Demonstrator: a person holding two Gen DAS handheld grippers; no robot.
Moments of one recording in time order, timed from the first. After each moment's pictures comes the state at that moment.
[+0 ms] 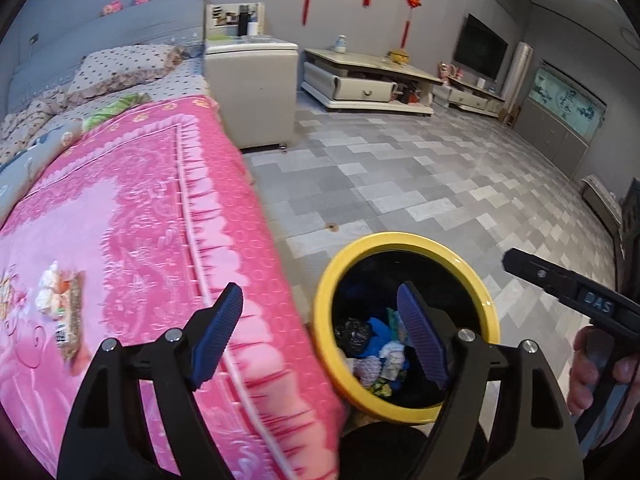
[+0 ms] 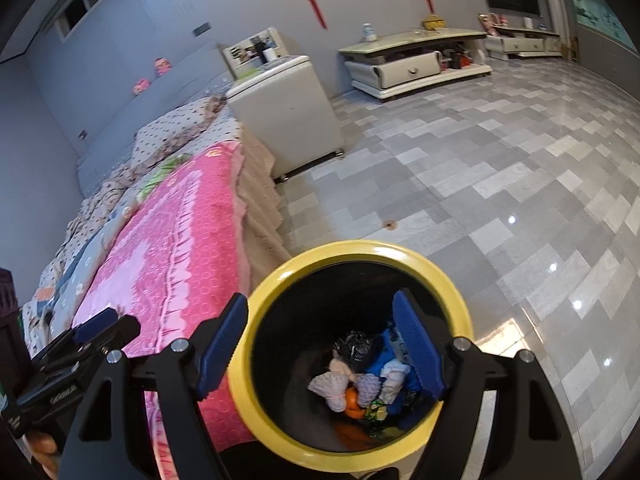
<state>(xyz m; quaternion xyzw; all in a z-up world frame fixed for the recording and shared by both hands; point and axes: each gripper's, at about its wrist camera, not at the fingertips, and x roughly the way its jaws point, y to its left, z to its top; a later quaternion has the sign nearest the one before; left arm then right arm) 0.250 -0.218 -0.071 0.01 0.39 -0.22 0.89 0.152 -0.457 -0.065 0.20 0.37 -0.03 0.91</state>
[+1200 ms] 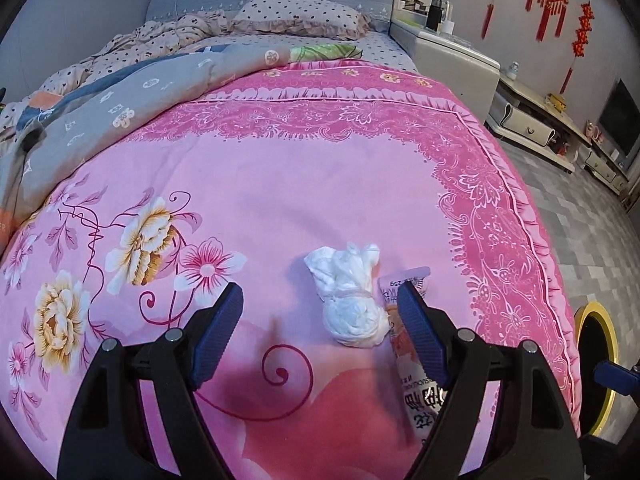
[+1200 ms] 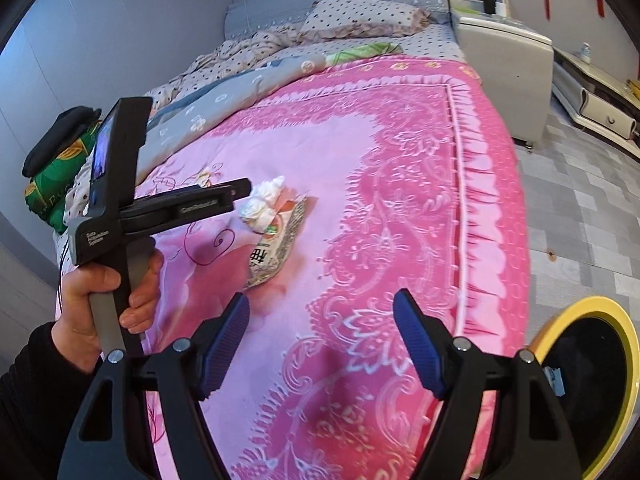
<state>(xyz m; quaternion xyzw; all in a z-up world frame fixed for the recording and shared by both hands) 0.354 0.082 -0.129 -0.07 0.44 0.03 0.89 0.244 -0.145 -0.075 0.01 0.47 0.25 0.85</state>
